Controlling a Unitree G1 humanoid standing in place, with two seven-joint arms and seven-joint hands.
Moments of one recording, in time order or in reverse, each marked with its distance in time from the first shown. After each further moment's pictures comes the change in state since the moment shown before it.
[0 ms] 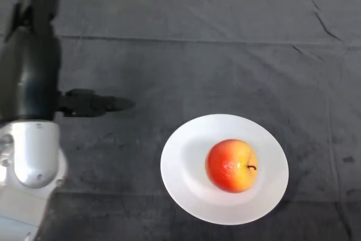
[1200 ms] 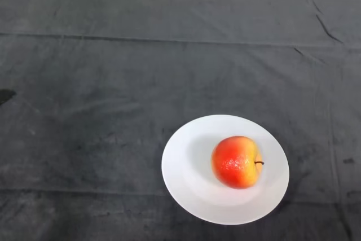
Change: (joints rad) left arm 0.233 -0.049 0.418 -0.152 0.006 -0.044 0.034; right arm 0.000 0.000 0.000 0.000 0.000 0.000 0.000
